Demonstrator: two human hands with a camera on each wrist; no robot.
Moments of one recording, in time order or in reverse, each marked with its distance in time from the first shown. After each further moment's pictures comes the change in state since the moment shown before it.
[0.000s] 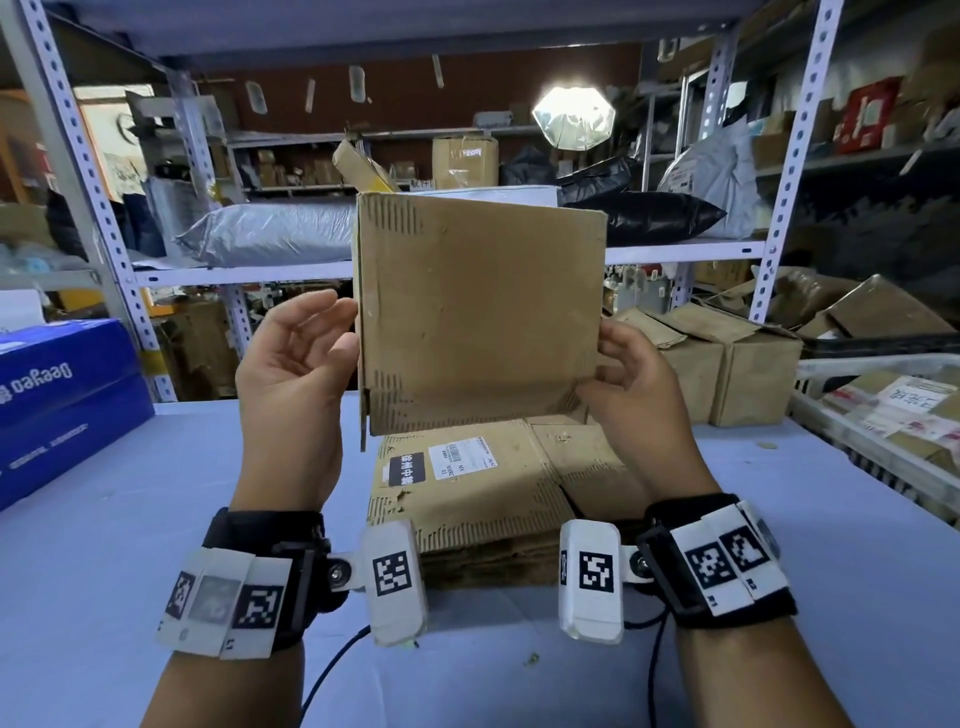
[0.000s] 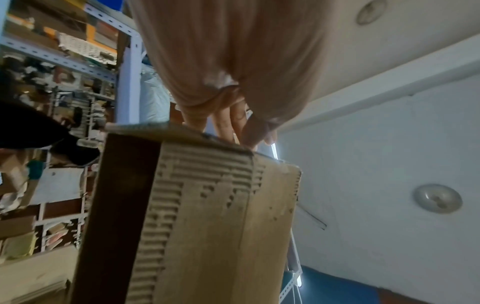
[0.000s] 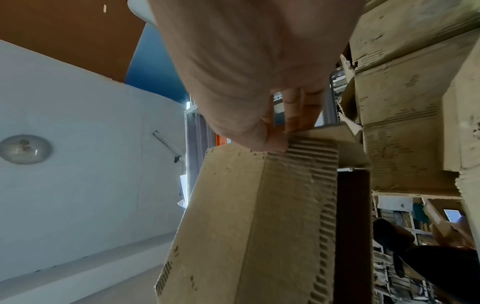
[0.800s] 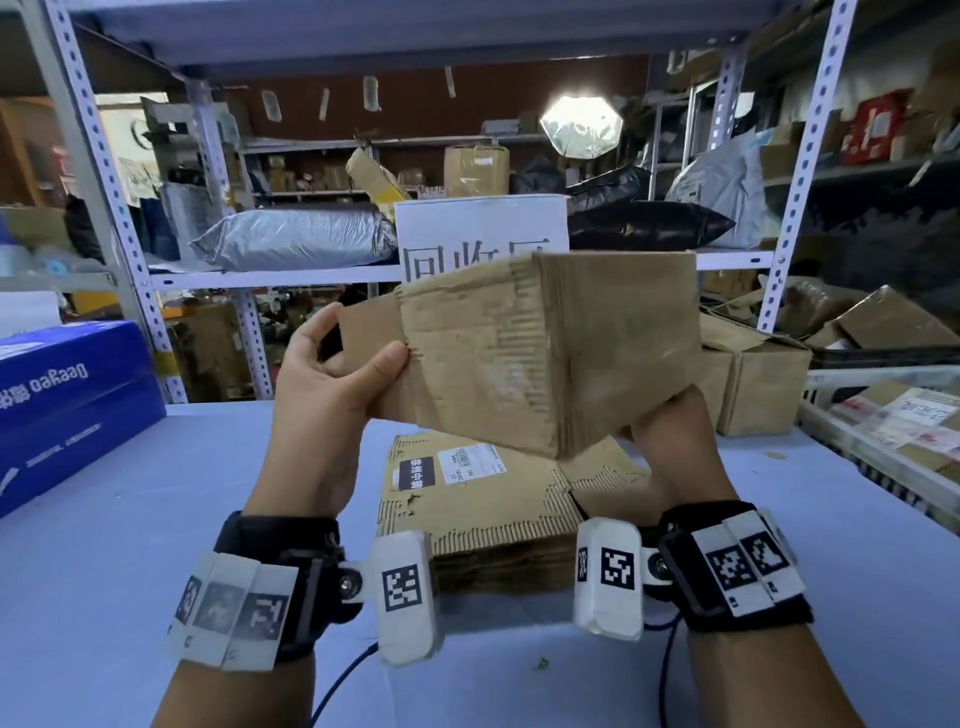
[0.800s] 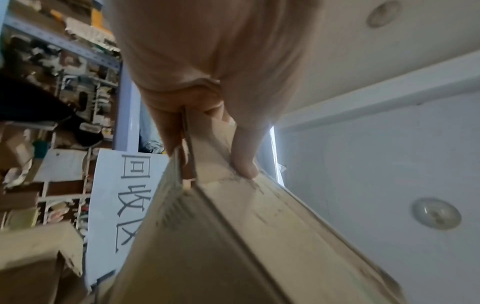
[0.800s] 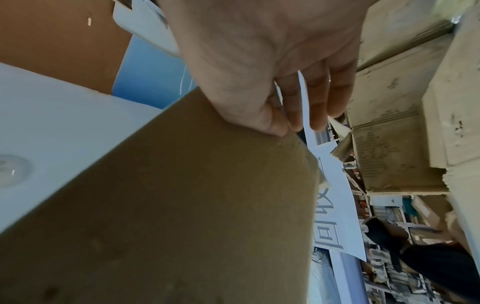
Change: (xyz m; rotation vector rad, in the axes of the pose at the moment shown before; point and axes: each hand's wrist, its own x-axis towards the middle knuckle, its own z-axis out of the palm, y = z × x) left_hand -0.001 0.004 0.004 -0.068 -0.012 -0.248; right_hand 0.004 0.013 -0.013 -0.031 0.130 0.208
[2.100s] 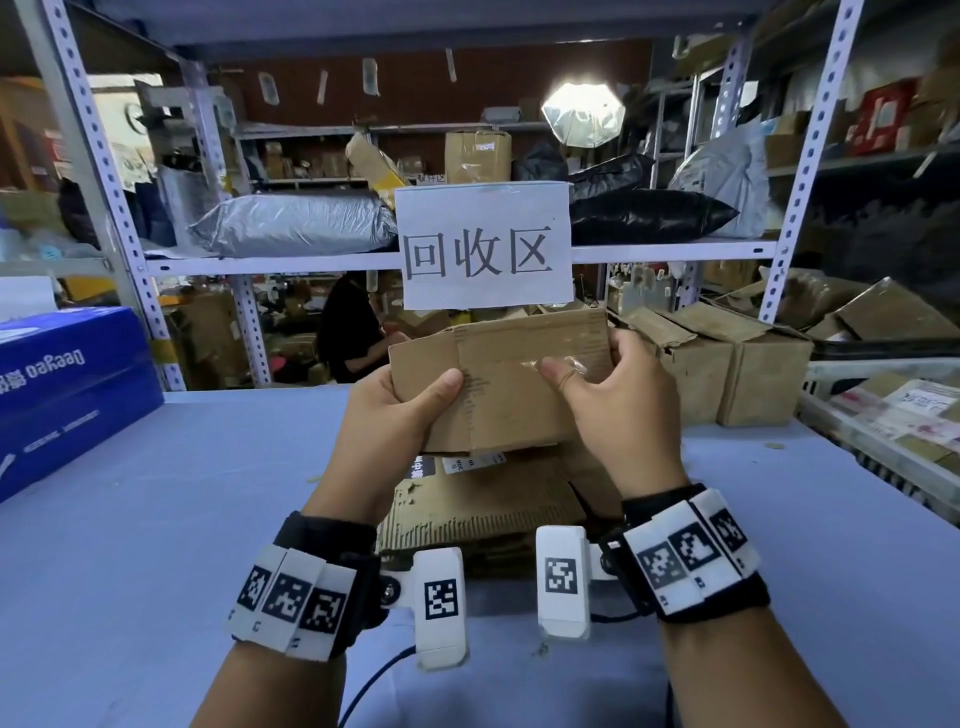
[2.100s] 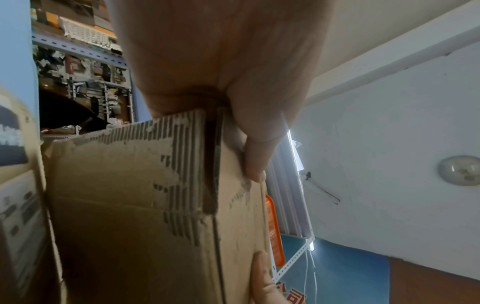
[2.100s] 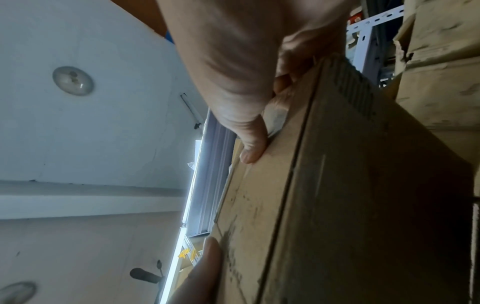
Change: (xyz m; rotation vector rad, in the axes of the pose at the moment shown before) left_hand -0.014 -0.040 0.013 0.184 -0.136 -0.085; right_hand -0.023 -0.021 0.033 -0.560 0.121 -0.325
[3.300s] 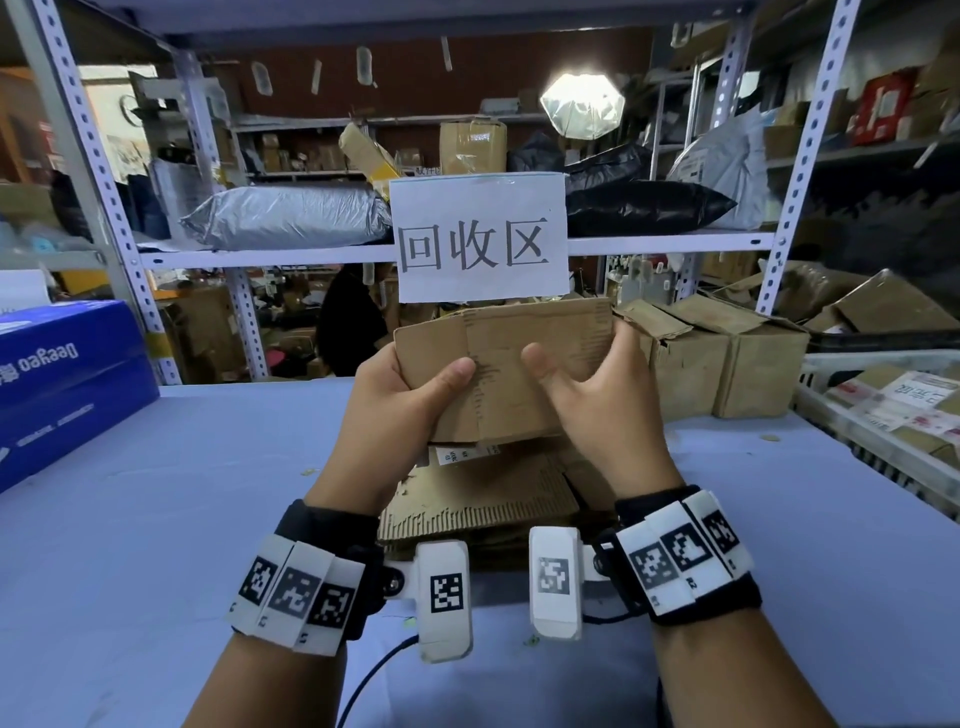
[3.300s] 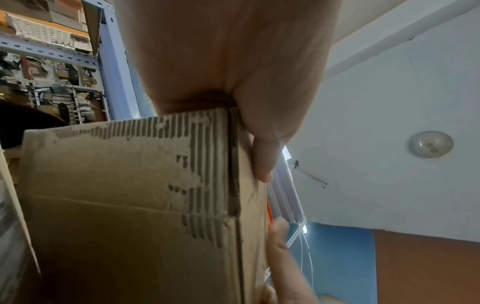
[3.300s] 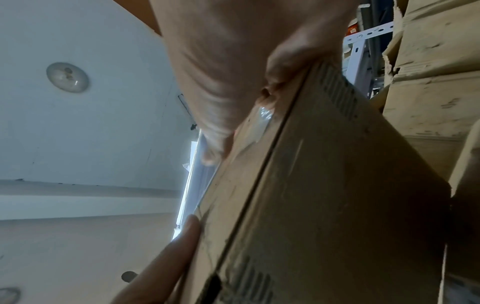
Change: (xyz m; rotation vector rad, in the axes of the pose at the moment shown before) left_hand -0.006 0.009 0.009 0.085 -0.060 0.107; right_hand -0.004 0.005 0.001 0.134 -0.081 0.012
